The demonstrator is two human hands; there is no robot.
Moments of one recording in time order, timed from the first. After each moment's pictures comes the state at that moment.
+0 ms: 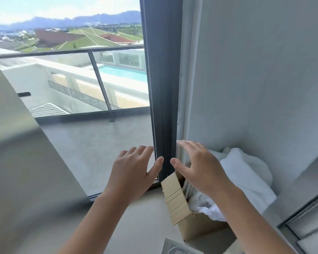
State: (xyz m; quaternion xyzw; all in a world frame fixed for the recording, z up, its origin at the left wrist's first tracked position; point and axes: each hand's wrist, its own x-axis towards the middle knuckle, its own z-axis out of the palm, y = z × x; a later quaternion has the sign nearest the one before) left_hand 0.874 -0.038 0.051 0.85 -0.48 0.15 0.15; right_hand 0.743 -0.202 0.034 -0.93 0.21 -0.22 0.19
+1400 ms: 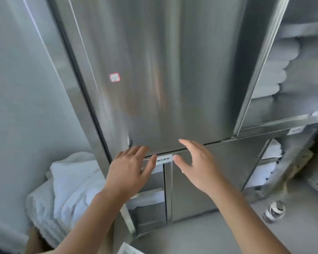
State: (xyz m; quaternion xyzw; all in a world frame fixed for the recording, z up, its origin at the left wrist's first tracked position) left_hand 0.645 -0.085 0.052 0.31 -0.93 -0.03 0.19; right_hand 0.465 0.040 0.032 -0.48 0.80 -0.36 0.04
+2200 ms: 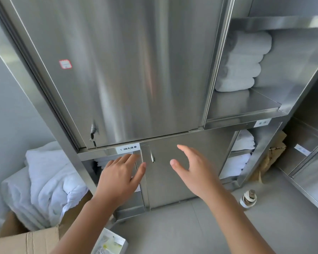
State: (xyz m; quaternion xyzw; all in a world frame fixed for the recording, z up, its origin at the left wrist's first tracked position) left_hand 0.580 0.023 0.008 0.33 -0.92 -0.07 0.17; right_hand 0.390 0.167 0.007 -0.46 0.81 -0.35 0.09
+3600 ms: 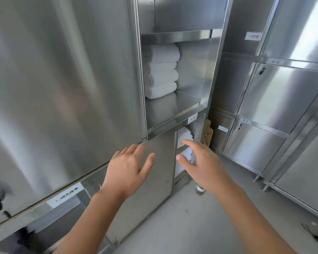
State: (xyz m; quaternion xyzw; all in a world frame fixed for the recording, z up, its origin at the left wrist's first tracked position) left_hand 0.416 0.039 0.050 0.08 -0.97 -0.10 0.20; right_hand 0.316 0.249 0.041 -0.25 0.90 -0.35 -0.04
